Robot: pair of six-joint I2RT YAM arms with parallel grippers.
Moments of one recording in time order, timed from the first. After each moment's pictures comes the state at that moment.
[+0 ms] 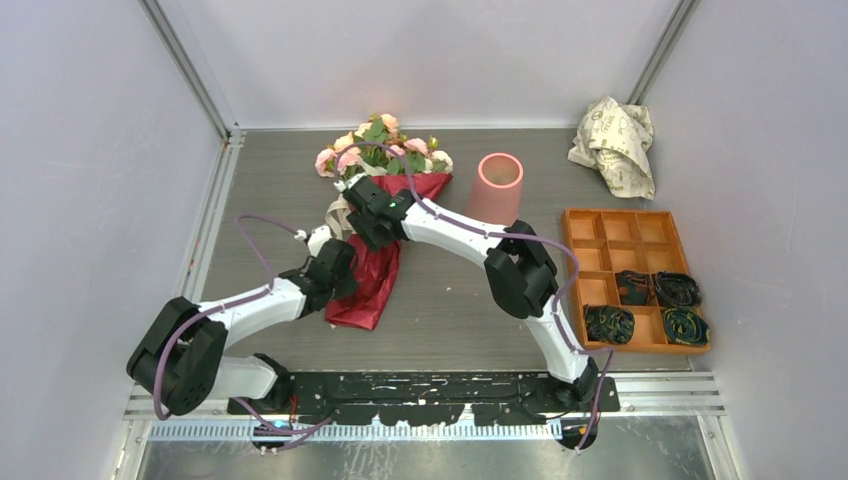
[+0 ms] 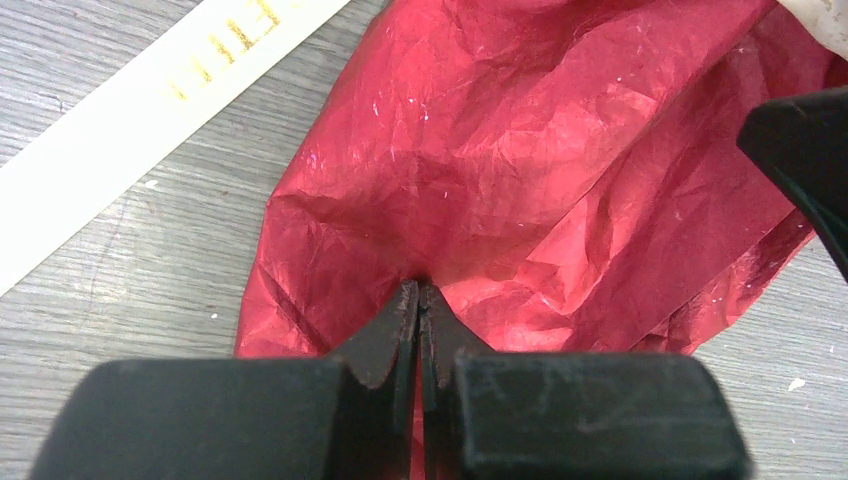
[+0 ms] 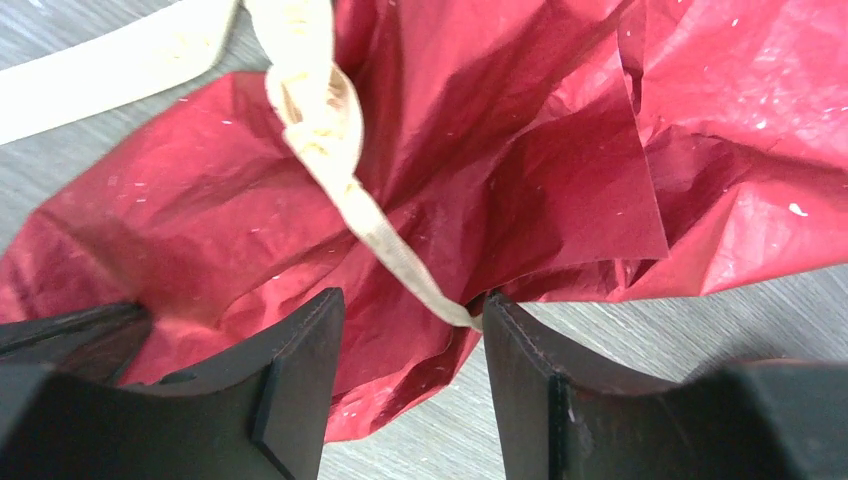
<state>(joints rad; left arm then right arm) -0.58 1.30 0.53 -0.14 -0.34 -0.86 0.91 2.20 1.89 -0.67 0.25 0.13</state>
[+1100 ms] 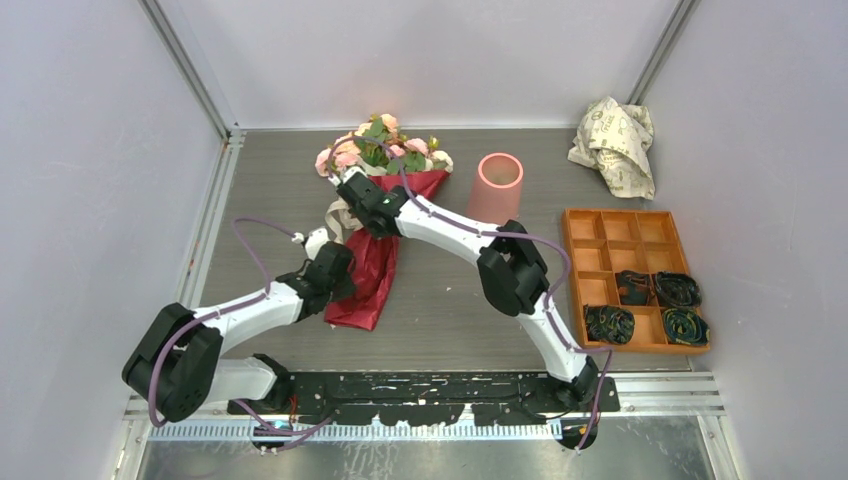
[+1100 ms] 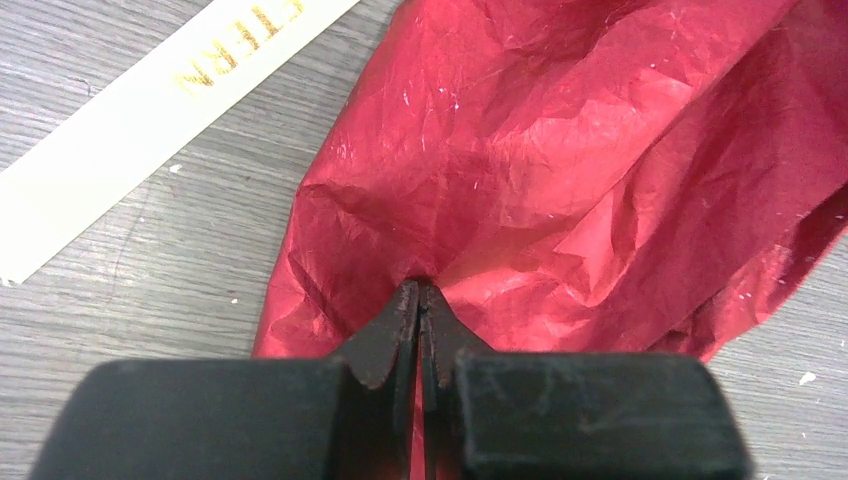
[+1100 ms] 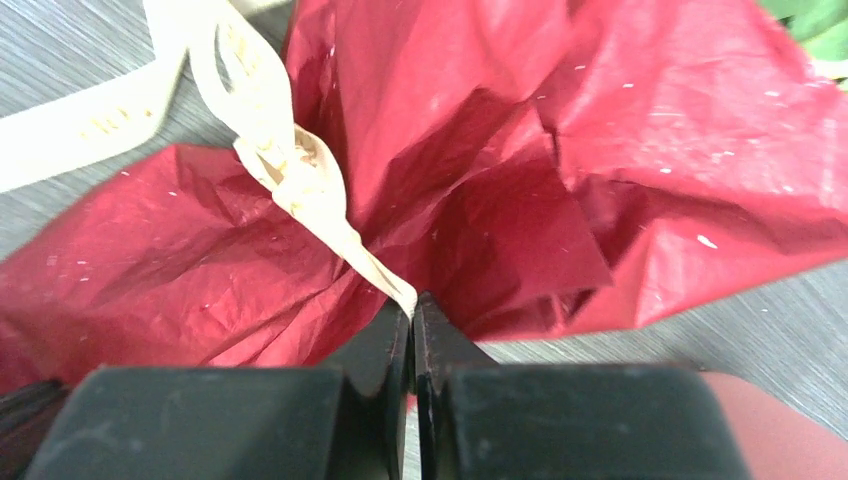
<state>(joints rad) -0.58 1.26 0.51 -0.16 -0.35 -0.86 0.92 2.28 1.99 -0.68 0.37 0.06</state>
